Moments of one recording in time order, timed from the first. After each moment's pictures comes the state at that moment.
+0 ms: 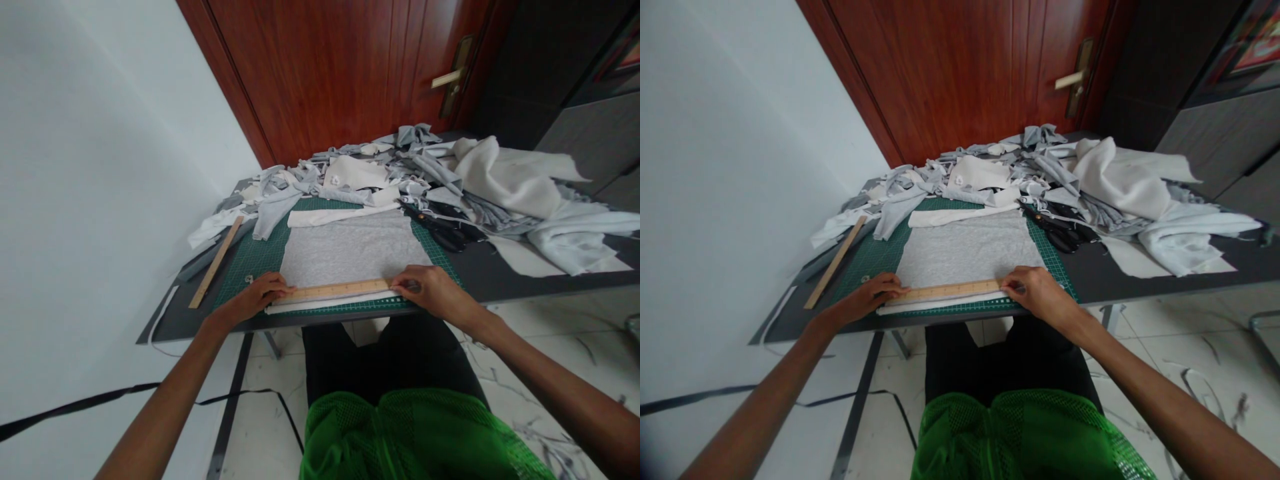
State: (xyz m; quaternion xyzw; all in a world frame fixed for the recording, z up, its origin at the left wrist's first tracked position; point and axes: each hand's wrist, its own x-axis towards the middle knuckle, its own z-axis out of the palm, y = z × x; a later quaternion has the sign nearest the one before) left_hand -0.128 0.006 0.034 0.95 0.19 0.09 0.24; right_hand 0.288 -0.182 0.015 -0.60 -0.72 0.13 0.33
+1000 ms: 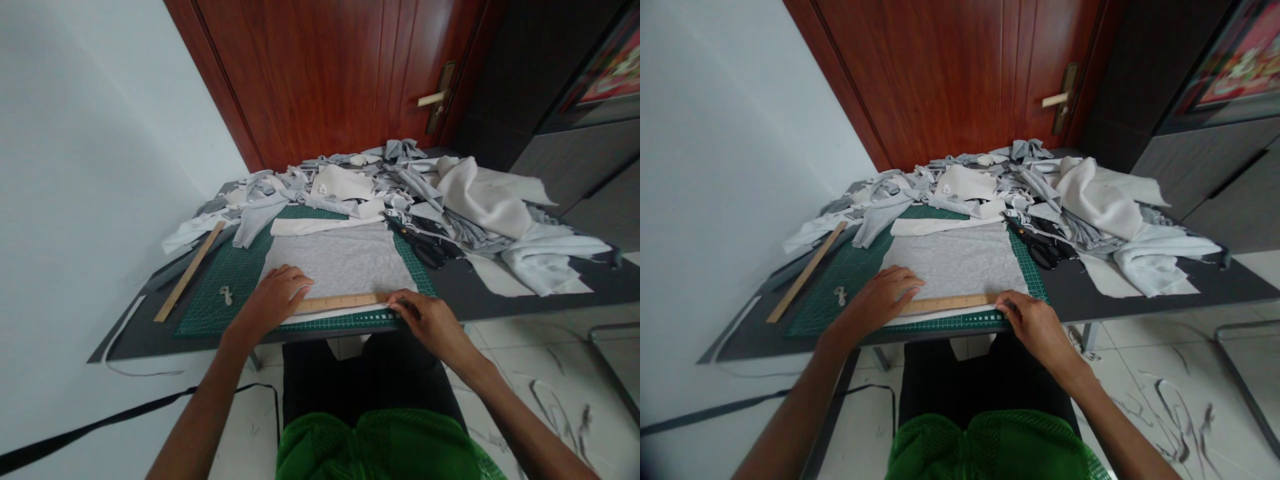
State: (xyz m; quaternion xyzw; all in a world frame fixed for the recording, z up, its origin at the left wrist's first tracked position) left_hand -0.009 -0.046 0.069 0.95 0.27 0.11 0.06; right_hand 0.297 -0.216 -0.002 -0.65 -0.66 0.15 0.35
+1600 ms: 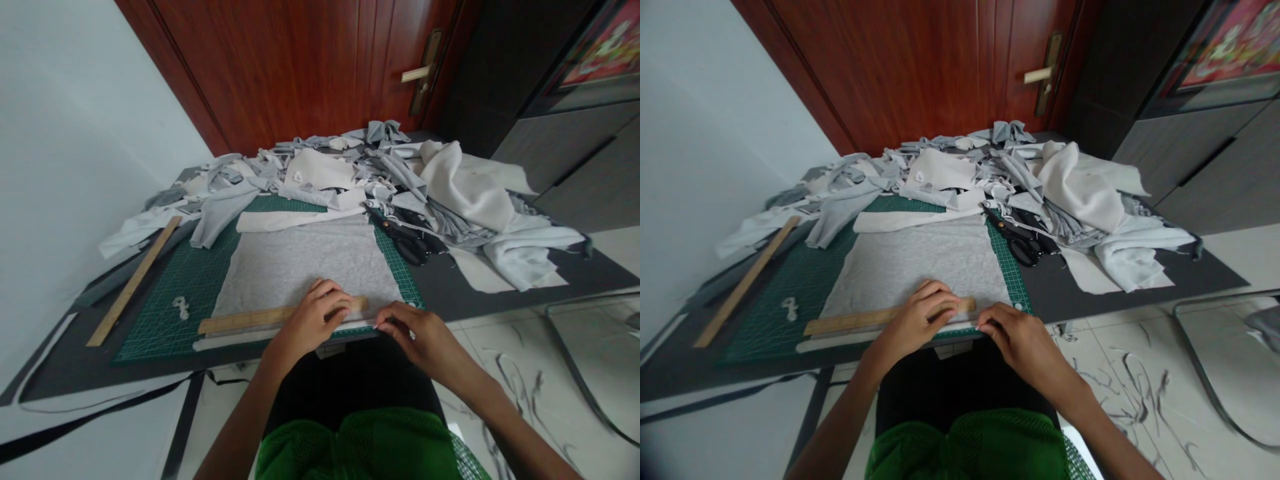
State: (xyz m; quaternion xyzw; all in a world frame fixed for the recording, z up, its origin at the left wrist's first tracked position) left_hand 0.093 -0.086 0.017 0.91 0.21 0.20 0.30; right_hand 0.304 -0.233 0.012 -0.60 -0.67 0.22 0.37
